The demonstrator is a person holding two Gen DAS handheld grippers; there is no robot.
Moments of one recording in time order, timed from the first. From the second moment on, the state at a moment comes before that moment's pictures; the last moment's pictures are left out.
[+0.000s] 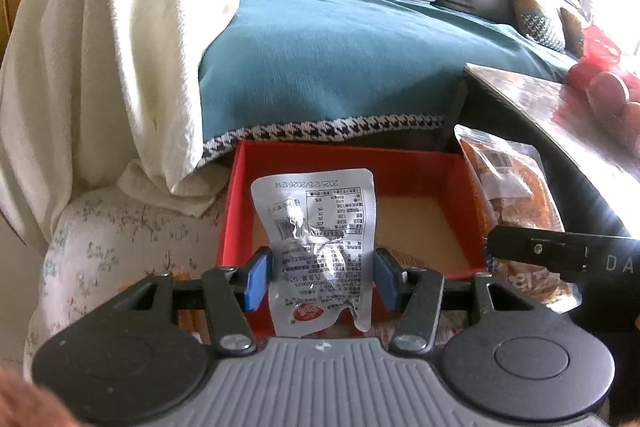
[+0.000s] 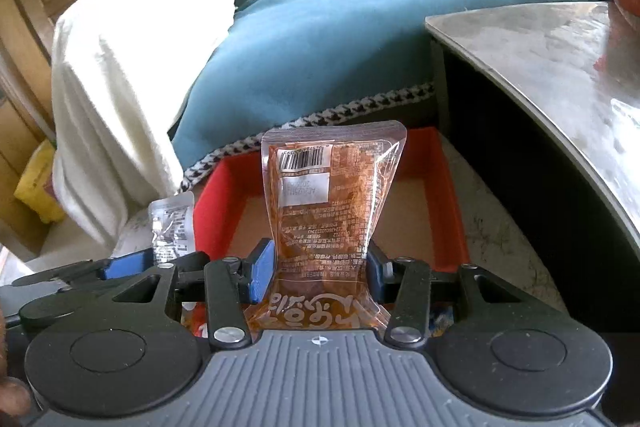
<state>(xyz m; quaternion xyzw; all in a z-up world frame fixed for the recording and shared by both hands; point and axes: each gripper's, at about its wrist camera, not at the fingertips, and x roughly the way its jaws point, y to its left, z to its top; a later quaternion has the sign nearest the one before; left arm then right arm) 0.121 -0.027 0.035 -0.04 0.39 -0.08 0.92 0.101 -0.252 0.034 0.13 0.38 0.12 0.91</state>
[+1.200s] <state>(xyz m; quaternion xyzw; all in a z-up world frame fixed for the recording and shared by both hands) 0.211 -0.042 -0.023 0.01 0.43 -0.06 0.90 0.214 -0.237 -0.039 0.08 0.44 0.08 0.89</state>
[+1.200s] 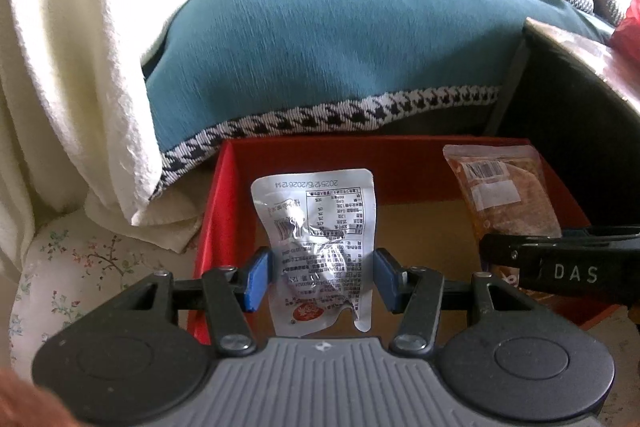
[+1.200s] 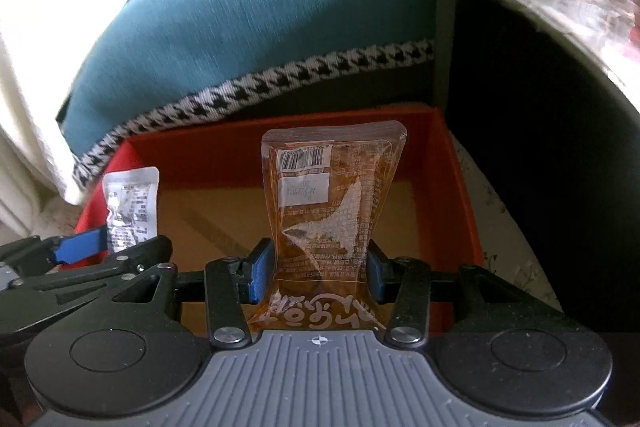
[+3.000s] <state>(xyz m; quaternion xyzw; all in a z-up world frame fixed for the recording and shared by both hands) 0.228 -0.058 -0.052 0.02 0.47 -0.06 0.88 0.218 -0.230 -0.059 0.04 0.47 0.08 0.88</state>
